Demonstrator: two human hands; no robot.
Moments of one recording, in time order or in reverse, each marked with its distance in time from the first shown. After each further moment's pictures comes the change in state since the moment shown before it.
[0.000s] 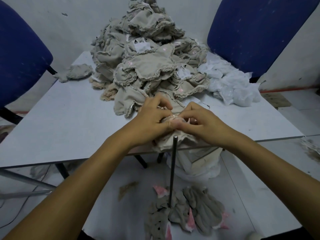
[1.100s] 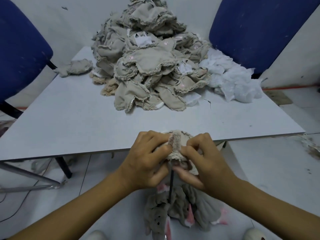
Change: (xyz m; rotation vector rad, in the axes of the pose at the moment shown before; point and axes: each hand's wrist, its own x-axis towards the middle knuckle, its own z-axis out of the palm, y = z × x) left_hand -0.071 -0.021 0.066 0.262 0.399 0.534; right_hand -0.080 0.002 0.062 -0.515 0.351 -0.456
